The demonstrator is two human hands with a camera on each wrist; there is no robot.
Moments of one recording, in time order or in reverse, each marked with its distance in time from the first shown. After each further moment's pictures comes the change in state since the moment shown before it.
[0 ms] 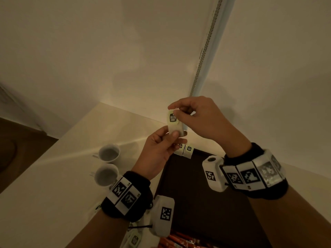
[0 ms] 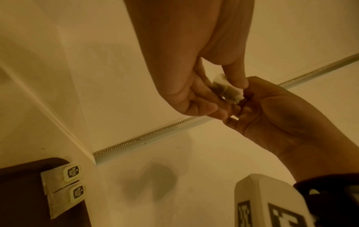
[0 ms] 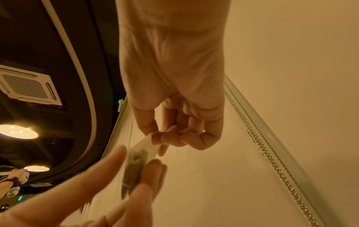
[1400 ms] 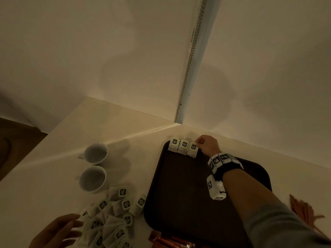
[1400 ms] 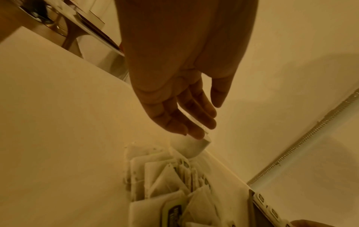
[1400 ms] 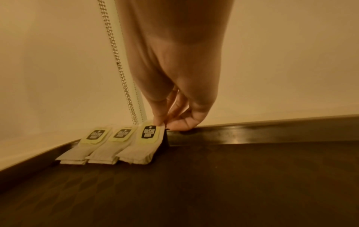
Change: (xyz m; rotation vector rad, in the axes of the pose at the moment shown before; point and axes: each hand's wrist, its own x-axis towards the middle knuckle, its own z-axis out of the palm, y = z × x) left_hand -0.173 -0.015 -0.187 0.642 0.657 -0.467; right_hand -0.024 0.284 0.086 -0.099 -0.006 0.726
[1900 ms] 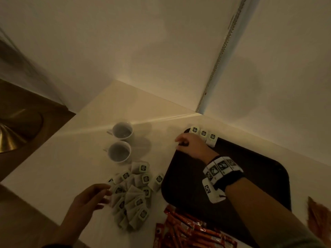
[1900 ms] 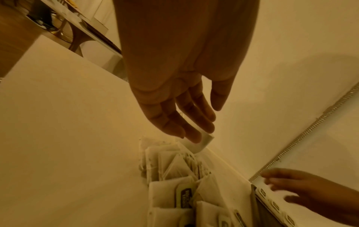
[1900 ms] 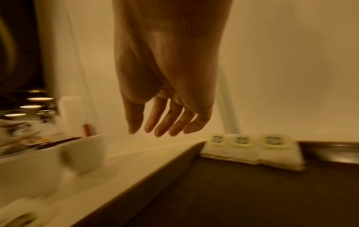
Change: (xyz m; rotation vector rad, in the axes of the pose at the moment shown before) left_hand -0.022 -0.005 0.007 -0.024 0.004 0.051; right_hand -0.095 -0.090 0.045 -0.062 -0.420 -0.460
